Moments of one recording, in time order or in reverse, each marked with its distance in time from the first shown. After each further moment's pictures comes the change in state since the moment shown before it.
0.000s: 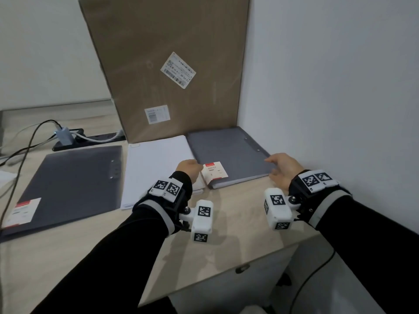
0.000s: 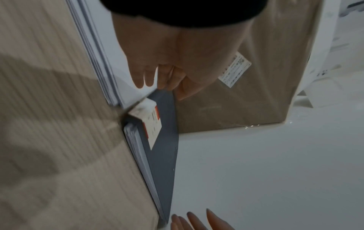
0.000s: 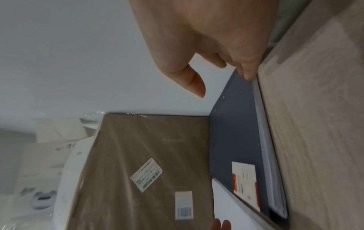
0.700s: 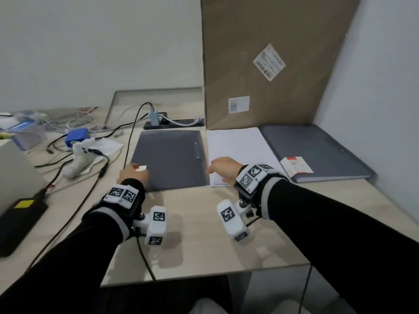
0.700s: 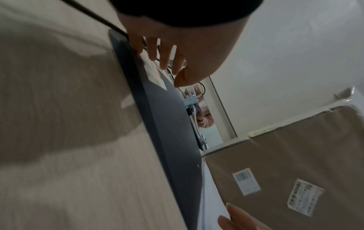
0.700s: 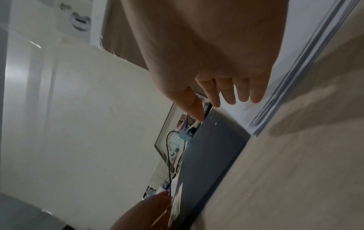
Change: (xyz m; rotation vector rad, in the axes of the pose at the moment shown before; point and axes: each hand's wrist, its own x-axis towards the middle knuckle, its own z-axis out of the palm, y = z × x) left_hand -0.037 -0.104 -0.316 0.335 0.668 -0.159; right_hand -0.125 0.081 0.292 -0.864 -0.603 -0.156
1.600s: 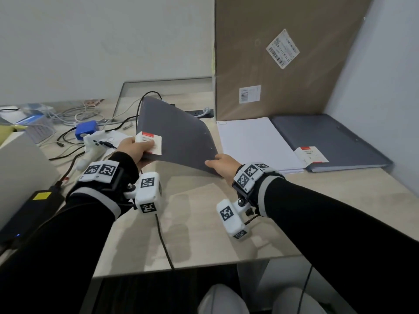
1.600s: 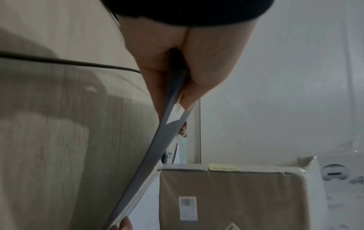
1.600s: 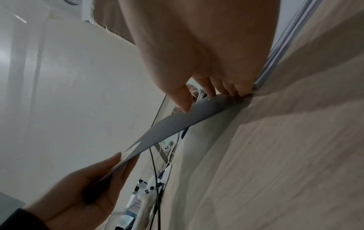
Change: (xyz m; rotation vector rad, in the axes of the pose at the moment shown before) left_hand 0.020 0.015 -0.048 -0.678 -0.324 0.058; right_hand 0.037 0.013 0.055 0.112 0.105 -0.022
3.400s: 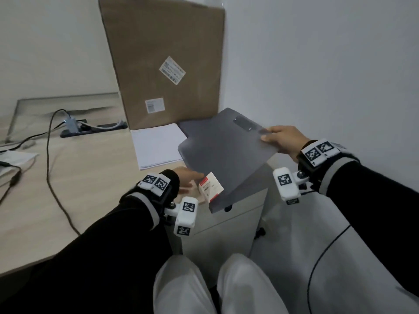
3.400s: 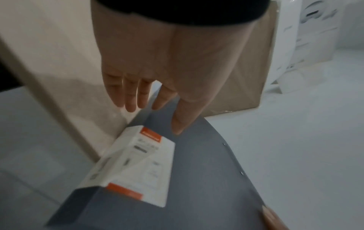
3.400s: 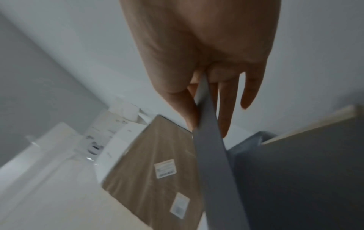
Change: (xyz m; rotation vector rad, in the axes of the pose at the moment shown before) left_hand -0.216 -0.066 0.231 0.576 -0.686 -0.138; right_hand -0.274 0.100 -0.297 0.166 0.568 -0.088
